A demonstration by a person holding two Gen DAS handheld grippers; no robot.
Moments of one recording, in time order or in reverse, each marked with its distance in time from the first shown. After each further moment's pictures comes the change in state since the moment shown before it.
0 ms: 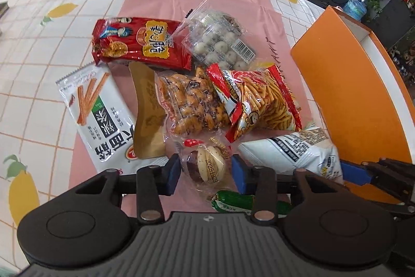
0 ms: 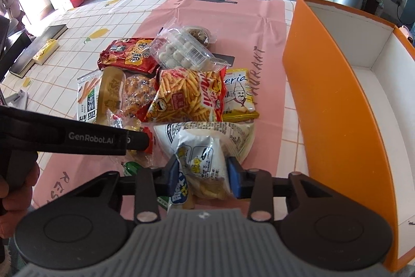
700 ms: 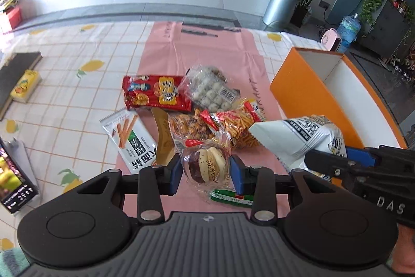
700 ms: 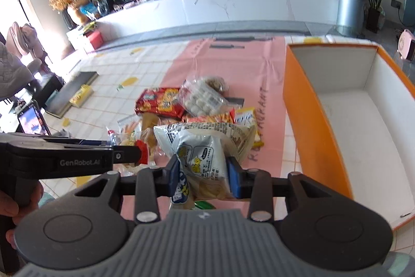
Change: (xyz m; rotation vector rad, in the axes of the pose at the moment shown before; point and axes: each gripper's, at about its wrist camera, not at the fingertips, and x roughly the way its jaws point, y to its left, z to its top) left arm -0.102 -0.028 -0.015 0.062 -0.184 0.069; right arm -0.093 -0.014 -0.004 0.083 -0.192 0.127
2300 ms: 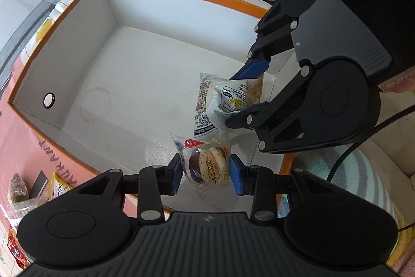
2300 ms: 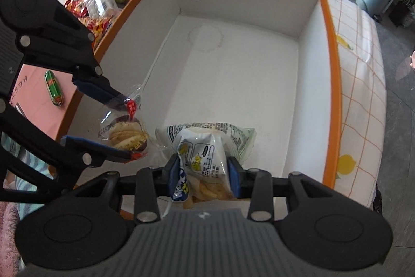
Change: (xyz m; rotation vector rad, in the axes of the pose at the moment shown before) left arm 0.154 -0.269 0.029 0.856 0.430 -0.278; right arm 0.032 -0.229 0.021 -0.299 0.490 -0.028
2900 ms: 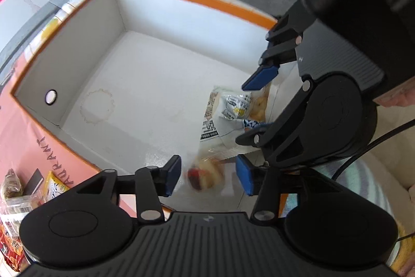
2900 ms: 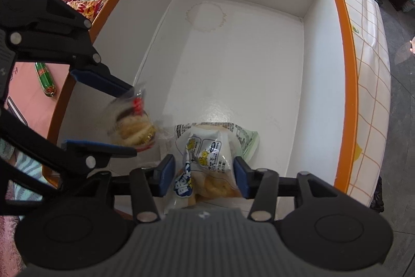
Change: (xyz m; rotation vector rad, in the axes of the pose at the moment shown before) left arm -0.004 0.012 -0.019 -0.055 -0.103 -0.007; right arm 0.006 0.015 0.008 0.019 0.097 -0.057
